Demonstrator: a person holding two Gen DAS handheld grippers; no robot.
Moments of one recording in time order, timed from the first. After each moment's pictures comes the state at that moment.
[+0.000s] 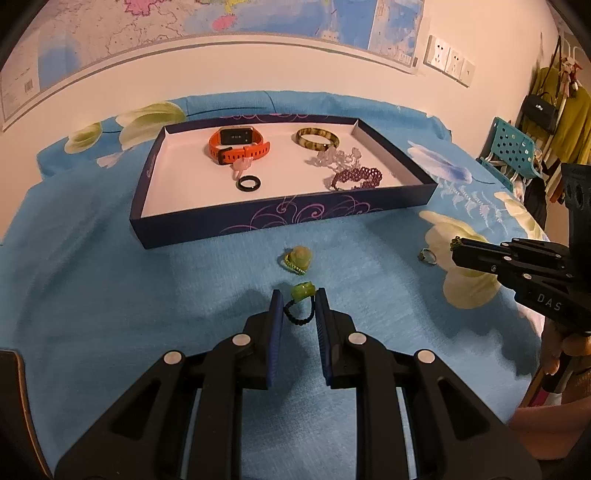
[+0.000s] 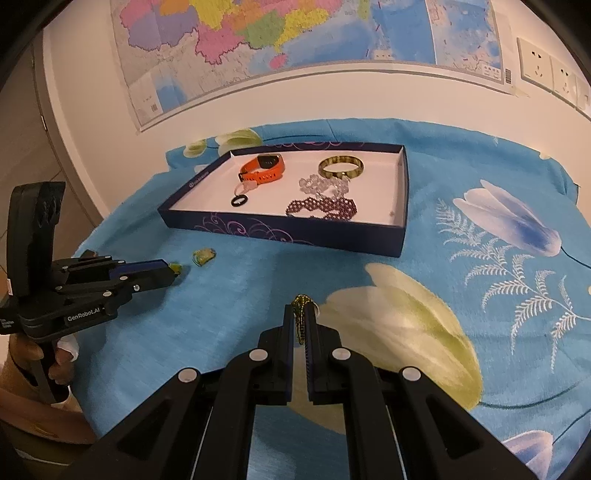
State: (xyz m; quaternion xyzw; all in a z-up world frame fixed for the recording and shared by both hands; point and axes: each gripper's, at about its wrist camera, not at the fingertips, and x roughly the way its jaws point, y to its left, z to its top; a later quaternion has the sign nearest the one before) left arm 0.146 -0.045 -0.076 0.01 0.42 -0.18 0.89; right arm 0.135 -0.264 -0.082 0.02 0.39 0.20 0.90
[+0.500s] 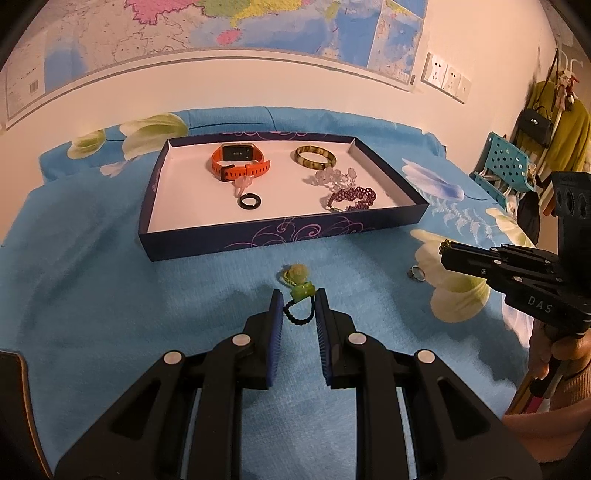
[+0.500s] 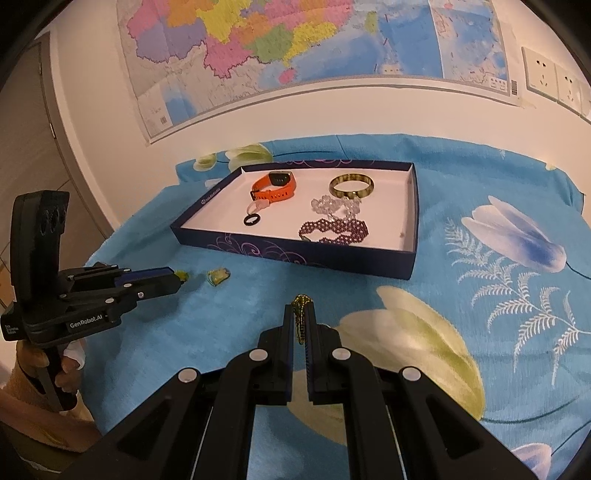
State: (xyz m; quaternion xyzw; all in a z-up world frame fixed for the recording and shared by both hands) left arm 0.144 -0.038 -0.062 -0.01 0.40 -0.18 0.90; right arm 0.139 -0.260 -0.069 0.03 0.38 0.22 0.90
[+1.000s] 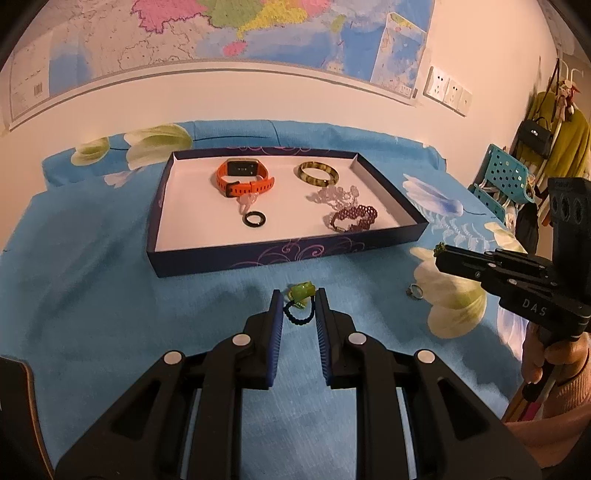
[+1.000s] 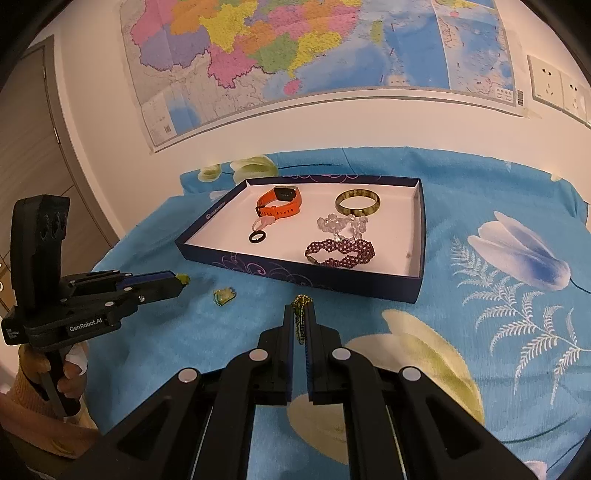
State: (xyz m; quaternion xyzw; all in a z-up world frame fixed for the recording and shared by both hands) left arm 0.151 -0.030 -0.051 -0.02 0.39 -0.18 0.90; right arm 0.151 -0.258 -0.060 0.03 0.36 0.23 0.90
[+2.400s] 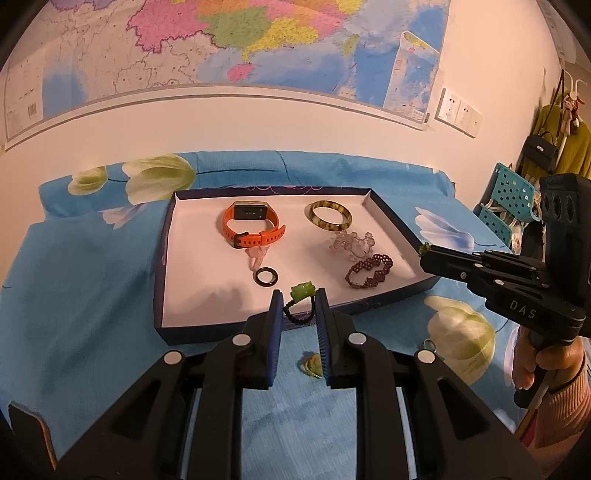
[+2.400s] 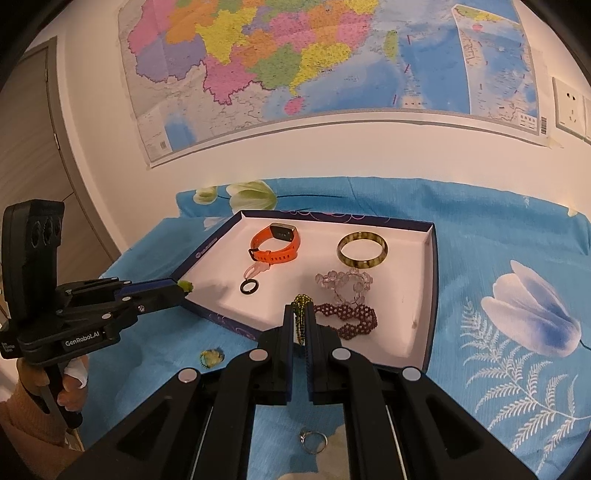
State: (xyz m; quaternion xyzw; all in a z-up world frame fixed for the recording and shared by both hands) left arm 0.196 -0.031 -0.031 -0.02 0.36 -0.18 0.91; right arm 0.205 -0.247 -0.041 0.03 0.34 0.24 0.91
